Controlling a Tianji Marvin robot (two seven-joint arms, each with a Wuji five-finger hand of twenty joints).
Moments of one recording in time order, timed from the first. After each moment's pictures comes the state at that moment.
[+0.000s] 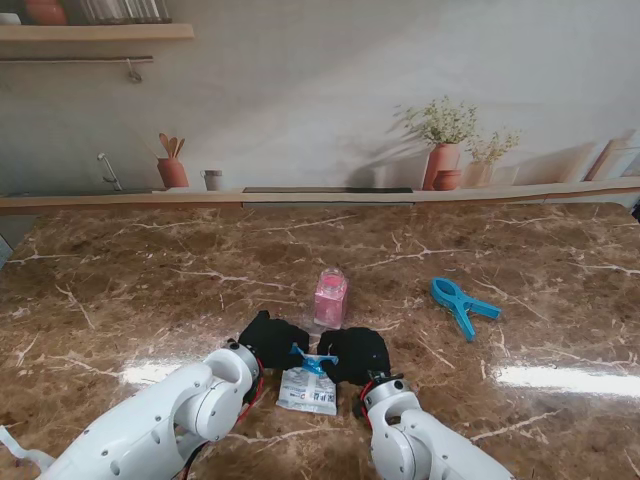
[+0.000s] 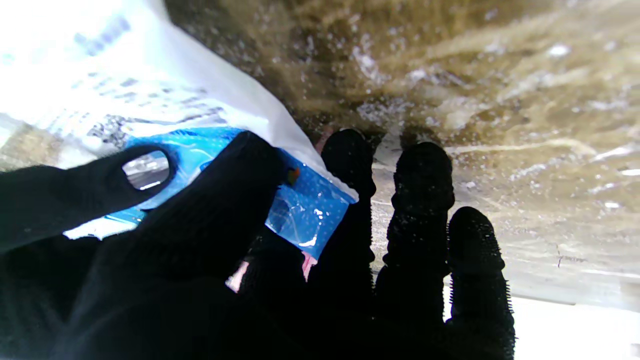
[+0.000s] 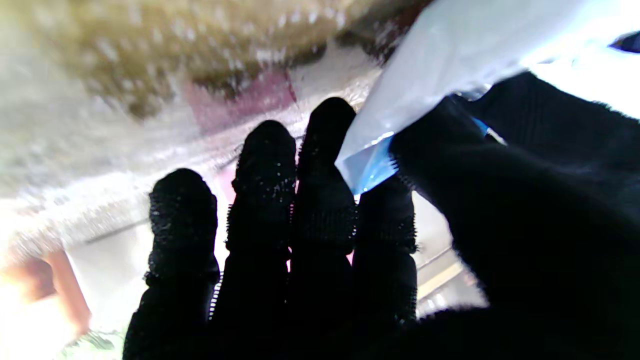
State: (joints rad) left arm 1.35 -1.09 -0.73 -1.46 0.84 0.16 -0.03; right arm -1.48 -1.20 0.78 -1.28 -0.76 0.06 -0.57; left_hand 0.80 -0.43 0.65 -0.20 0.76 -0.14 0.81 0.95 1.10 0.03 0.72 1.02 0.86 0.22 0.88 1.10 0.13 0.22 1.15 1.04; right_hand 0.53 -0.84 1.18 -0.28 0.97 -0.24 0.90 0.38 1.27 -0.10 0.57 0.85 1.02 -0.04 0.94 0.84 0.62 0.10 1.39 0.86
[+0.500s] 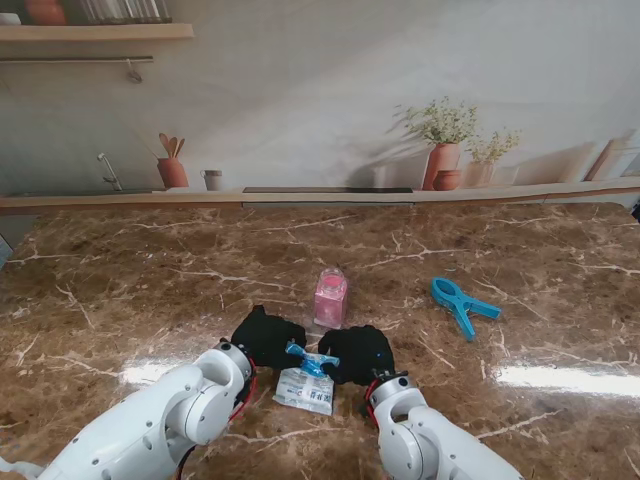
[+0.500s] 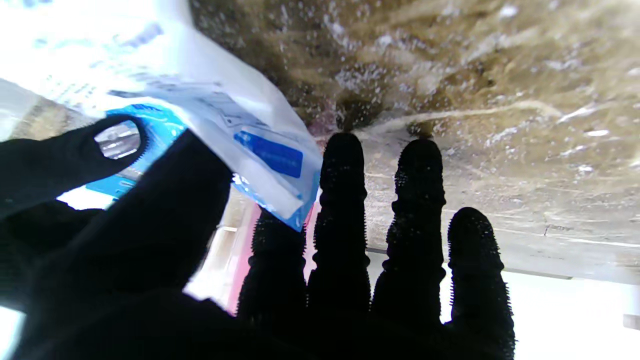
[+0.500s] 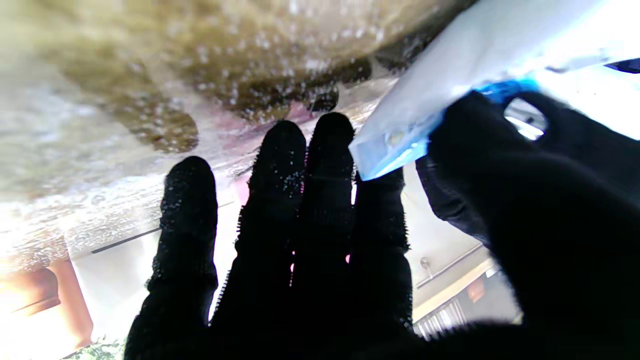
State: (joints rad) left arm 1.40 -1.08 -0.81 -1.49 0.89 0.09 0.00; right arm -1.51 -1.18 0.83 -1.33 -0.79 0.06 -0.48; left_hand 0.59 -0.47 0.65 -0.13 0.69 -0.11 0.69 0.46 0.91 0.00 0.53 0.62 0.74 0.20 0.58 0.87 0.09 0.22 1.06 0.96; right_hand 0.39 -0.82 1.16 -0.18 0.87 -0.16 0.54 0.54 1.07 -0.12 0.45 0.66 0.91 -0.10 0.79 0.77 0.47 0.10 1.17 0.78
